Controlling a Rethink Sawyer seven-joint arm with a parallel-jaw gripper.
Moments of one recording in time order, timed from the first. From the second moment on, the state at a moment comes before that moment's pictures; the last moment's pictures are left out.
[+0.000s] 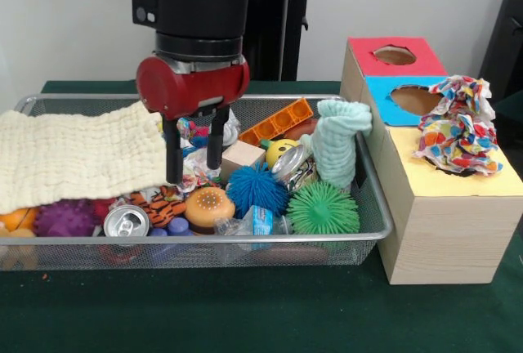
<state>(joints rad) -0.75 -0.64 0.78 1.45 -0.86 0.80 1.15</state>
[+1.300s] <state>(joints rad) -0.77 -0.74 0.69 1.71 -0.91 0.64 1.15</state>
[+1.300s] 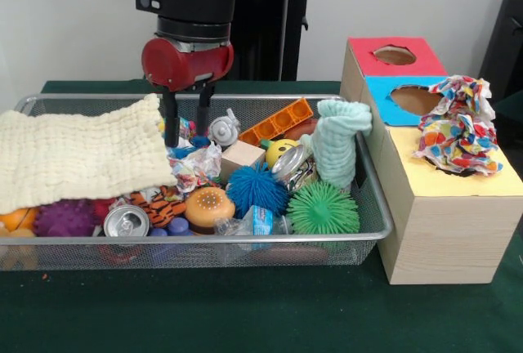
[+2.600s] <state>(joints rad) -0.67 -0.63 0.51 1.74 -1.03 0.41 1.15</state>
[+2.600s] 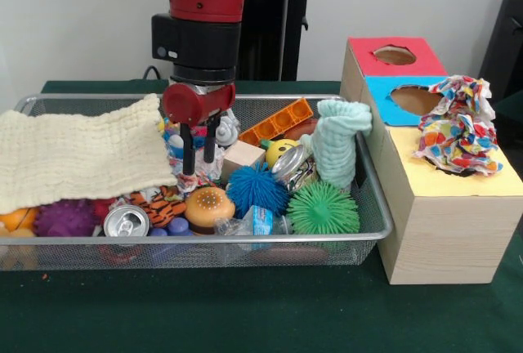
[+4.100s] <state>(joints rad) -0.38 -0.58 0.12 1.73 -1.04 0.09 1.15</state>
